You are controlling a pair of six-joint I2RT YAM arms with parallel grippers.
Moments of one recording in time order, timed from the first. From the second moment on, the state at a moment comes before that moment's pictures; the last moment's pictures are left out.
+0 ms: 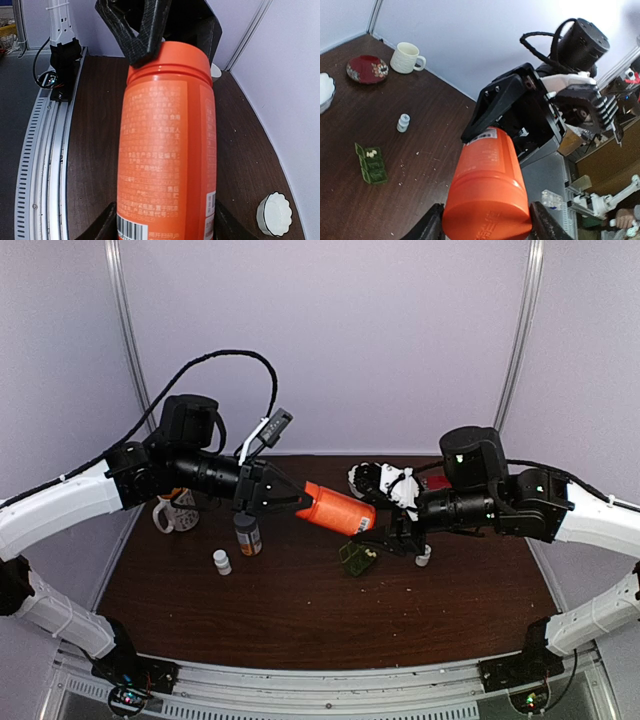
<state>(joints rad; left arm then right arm) -0.84 1.33 1.25 -0.31 0.74 -0.36 1.05 1.20 1.14 -0.38 -0.17 -0.39</state>
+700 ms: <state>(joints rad) -0.88 1.33 1.29 -0.40 0.75 0.43 1.02 1.18 1.14 -0.41 -0.28 -0.36</state>
